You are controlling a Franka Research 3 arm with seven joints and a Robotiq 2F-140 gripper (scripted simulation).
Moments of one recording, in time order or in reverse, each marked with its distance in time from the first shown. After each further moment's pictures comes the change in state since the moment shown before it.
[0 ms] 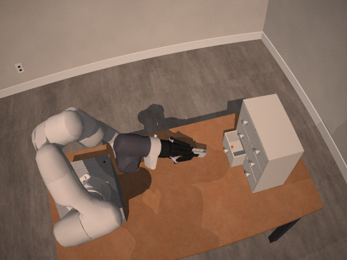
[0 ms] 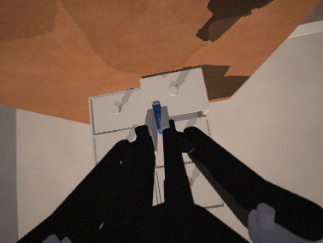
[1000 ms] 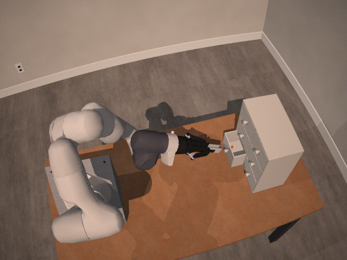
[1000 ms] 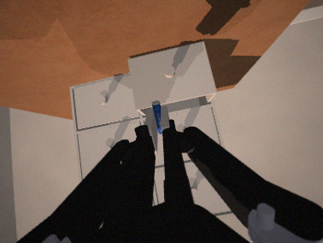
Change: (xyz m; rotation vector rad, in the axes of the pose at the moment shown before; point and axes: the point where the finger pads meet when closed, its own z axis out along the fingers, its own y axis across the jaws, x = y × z) arm -0.043 0.001 0.060 -0.007 -0.019 0.032
